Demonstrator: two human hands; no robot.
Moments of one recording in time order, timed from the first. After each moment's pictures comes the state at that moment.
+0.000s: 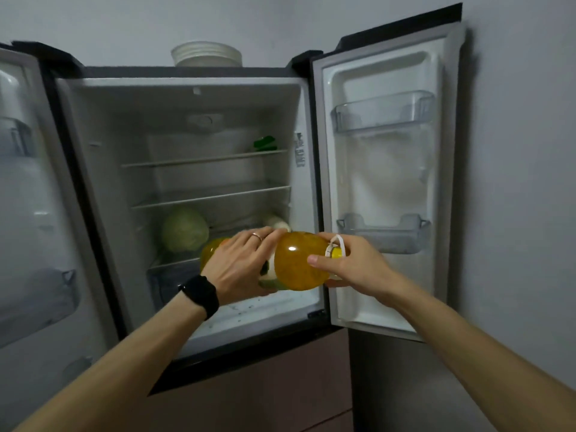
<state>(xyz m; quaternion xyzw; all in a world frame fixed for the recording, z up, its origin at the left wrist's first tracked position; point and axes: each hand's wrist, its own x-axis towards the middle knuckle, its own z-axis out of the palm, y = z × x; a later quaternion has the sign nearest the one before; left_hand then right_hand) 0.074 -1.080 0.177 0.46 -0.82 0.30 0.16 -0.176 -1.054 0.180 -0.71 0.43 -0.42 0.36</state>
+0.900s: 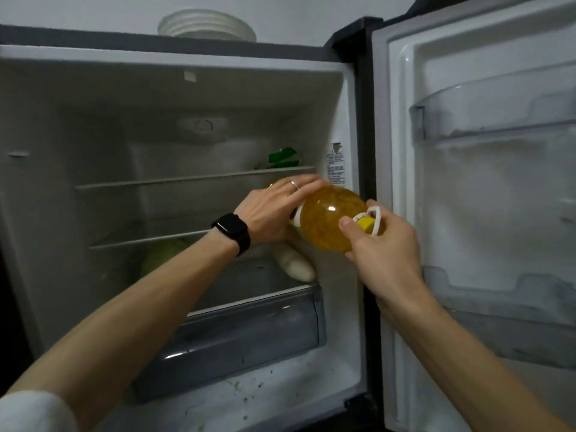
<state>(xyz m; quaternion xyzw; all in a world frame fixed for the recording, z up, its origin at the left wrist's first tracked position) 0.105 -1.327 0.293 0.33 -0.84 0.36 0.22 -0.086 -1.225 0.231 -0.53 0.45 -0.67 0.25</state>
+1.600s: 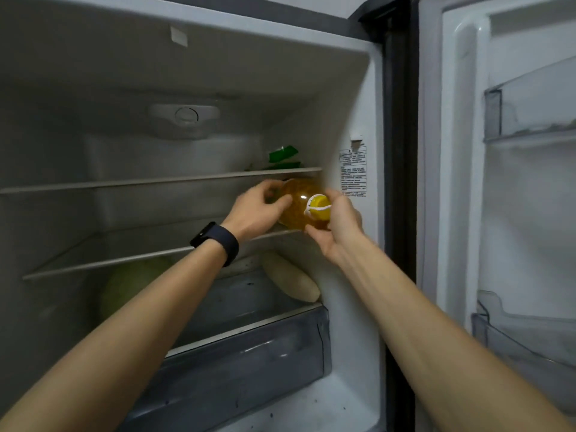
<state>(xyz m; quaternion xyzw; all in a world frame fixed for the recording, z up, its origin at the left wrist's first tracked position) 0.147 -1.424 0.292 0.46 -0.77 -0.07 0.43 -0.005 -1.370 0.278 -0.30 0.32 -0.70 0.57</state>
